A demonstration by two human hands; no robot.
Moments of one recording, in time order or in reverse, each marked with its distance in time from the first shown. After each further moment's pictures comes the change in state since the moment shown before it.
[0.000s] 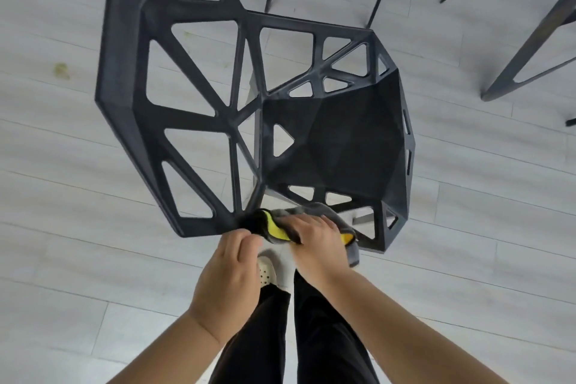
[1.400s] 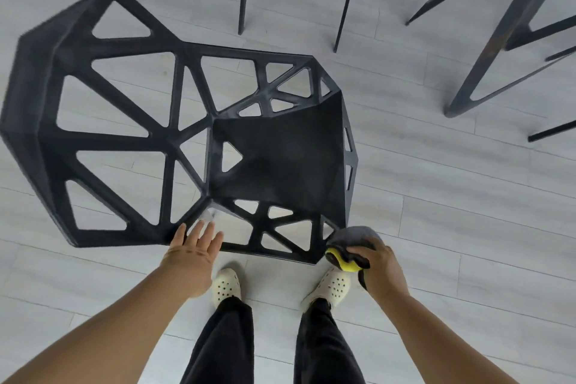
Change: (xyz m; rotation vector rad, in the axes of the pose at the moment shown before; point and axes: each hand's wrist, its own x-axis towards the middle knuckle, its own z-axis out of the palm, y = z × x) left_hand 0.073 0.056 0.039 0.758 -1.044 -0.213; right_hand -0.066 0.220 -0.126 -0.061 -0.058 0.364
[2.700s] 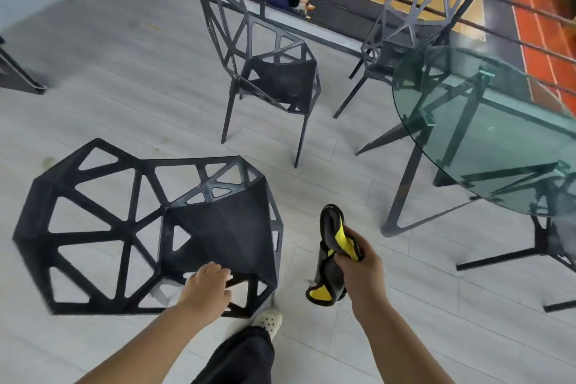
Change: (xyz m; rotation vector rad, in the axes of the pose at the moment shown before) left_hand -0.069 0.116 -0.276 -0.710 0.468 -0.082; right_hand 0.038 -0.038 -0.371 0.983 0.193 0.092
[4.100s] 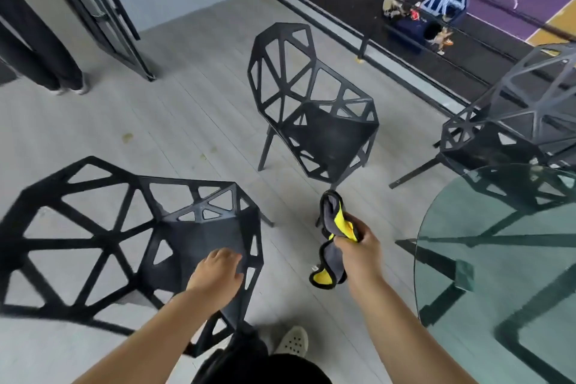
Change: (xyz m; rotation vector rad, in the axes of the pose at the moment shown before) left_hand 0.220 0.213 -0.179 -0.409 0.175 -0.499; right_hand 0.363 -0.235 -0.023 -0.158 -0.445 -0.093
